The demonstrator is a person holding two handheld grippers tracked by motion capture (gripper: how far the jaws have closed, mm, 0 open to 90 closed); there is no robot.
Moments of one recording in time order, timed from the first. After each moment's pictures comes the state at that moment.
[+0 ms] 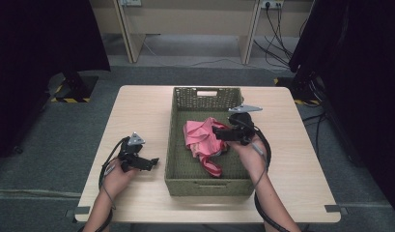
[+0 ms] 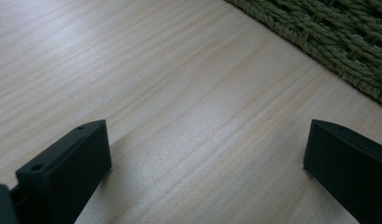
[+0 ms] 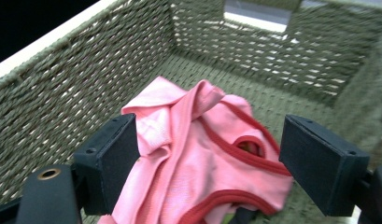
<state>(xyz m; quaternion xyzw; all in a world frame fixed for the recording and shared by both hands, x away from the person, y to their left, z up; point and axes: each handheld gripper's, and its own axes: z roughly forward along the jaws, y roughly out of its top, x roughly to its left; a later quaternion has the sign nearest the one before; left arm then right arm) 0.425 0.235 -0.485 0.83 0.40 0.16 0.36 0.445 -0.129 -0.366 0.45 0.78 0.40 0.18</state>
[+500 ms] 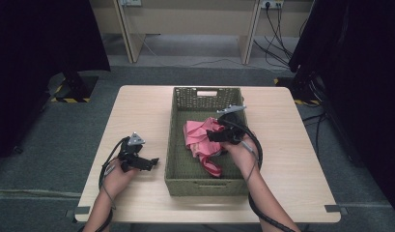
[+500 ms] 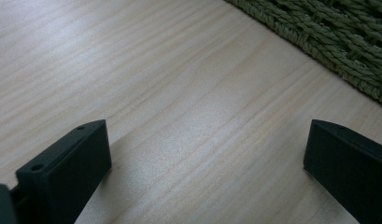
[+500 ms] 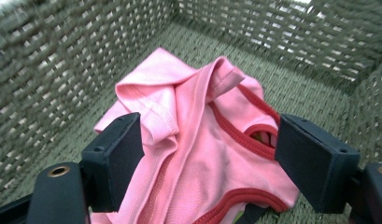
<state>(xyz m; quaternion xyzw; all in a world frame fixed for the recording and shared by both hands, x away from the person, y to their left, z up) 0.425 0.235 -0.485 0.83 0.40 0.16 0.36 0.457 -0.105 -0.378 0.45 0.81 0.33 0.18</state>
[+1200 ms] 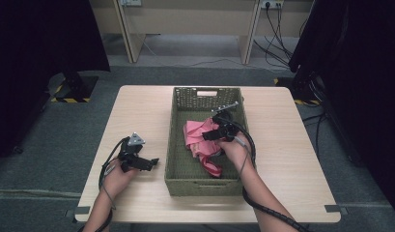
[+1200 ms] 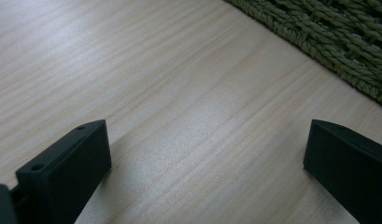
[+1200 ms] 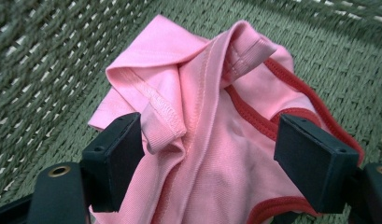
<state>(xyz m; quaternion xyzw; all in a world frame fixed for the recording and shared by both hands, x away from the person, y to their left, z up) 0.425 0.235 -0.485 0.83 0.40 0.16 0.36 0.482 -0.093 -0.397 0.48 0.82 0.28 0.11</state>
